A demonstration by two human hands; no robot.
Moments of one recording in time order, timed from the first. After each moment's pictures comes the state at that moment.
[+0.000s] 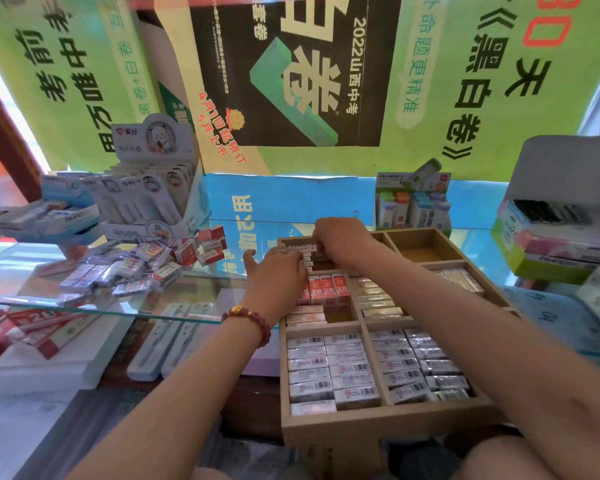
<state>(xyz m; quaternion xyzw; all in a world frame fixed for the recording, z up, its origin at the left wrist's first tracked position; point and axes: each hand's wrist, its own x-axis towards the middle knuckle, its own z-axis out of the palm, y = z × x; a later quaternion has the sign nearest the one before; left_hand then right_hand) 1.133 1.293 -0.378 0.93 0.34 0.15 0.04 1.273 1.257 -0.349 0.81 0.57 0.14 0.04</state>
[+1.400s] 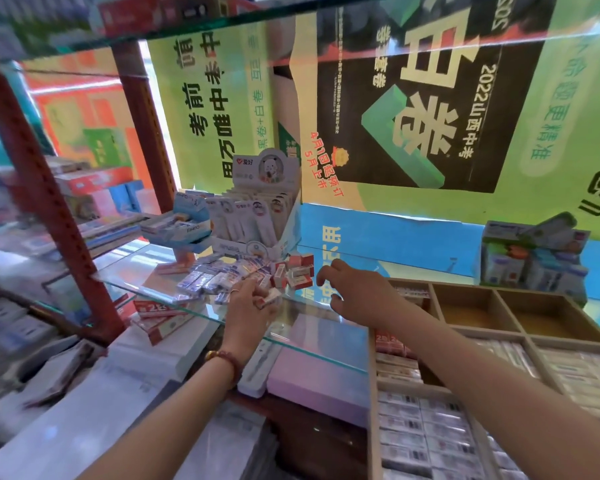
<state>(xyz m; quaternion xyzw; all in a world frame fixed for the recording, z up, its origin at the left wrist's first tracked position) 1.007 1.397 -0.419 0.74 0.46 0.42 0.26 1.184 1.295 -0.345 0.69 0.72 0.05 -0.07</state>
